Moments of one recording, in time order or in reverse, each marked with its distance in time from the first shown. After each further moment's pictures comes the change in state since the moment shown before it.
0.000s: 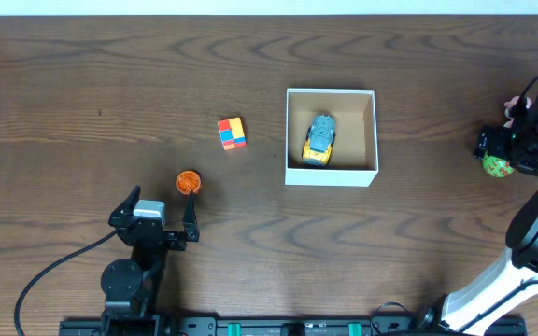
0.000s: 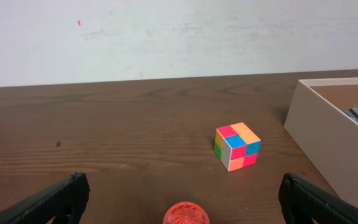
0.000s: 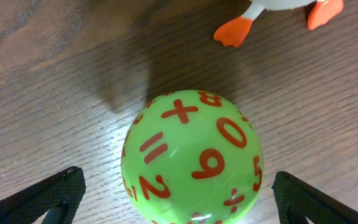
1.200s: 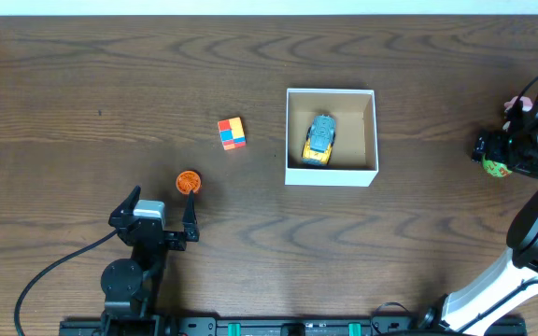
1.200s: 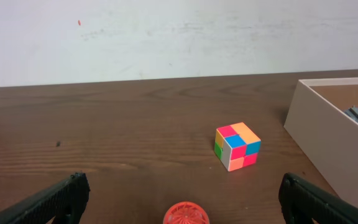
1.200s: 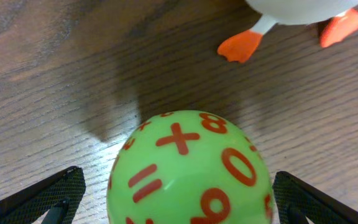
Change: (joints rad) left arm 0.000 0.000 0.000 0.000 0.000 0.000; right arm -0.008 0.001 -0.072 0.116 -0.018 -0.041
